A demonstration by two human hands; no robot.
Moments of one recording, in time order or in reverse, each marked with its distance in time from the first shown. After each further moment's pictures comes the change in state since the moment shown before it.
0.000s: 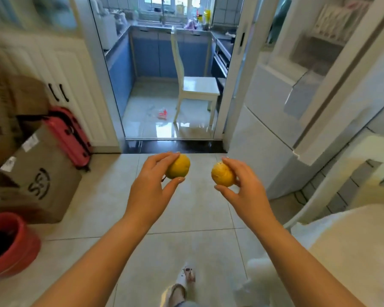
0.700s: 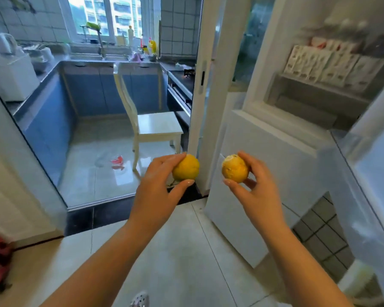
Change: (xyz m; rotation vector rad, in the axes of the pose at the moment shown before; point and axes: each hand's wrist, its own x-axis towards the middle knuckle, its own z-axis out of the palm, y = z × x) left_hand 0.429 -0.090 0.115 -0.259 -0.131 0.197; right_hand 0.380 0.117 0.005 0.006 0.393 0.146
